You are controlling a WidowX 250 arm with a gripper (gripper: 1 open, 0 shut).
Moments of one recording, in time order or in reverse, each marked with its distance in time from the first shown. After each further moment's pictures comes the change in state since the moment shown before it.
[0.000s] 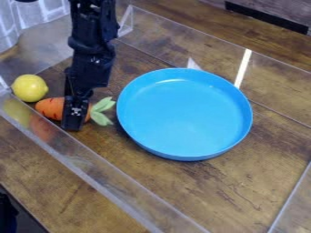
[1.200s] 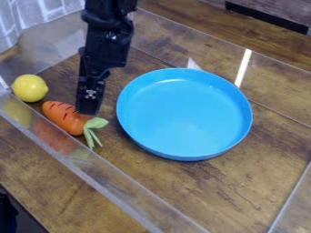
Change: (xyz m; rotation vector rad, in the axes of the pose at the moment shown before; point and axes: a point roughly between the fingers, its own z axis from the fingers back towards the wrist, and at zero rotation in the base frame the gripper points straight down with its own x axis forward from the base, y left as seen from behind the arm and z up) arm 0.010 -0.025 0.040 0.025 -0.033 -0.045
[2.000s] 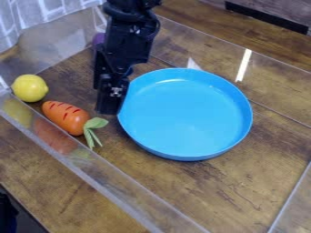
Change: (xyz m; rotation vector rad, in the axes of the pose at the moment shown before) arm 0.018 -0.018 0.021 -0.012 0.001 0.054
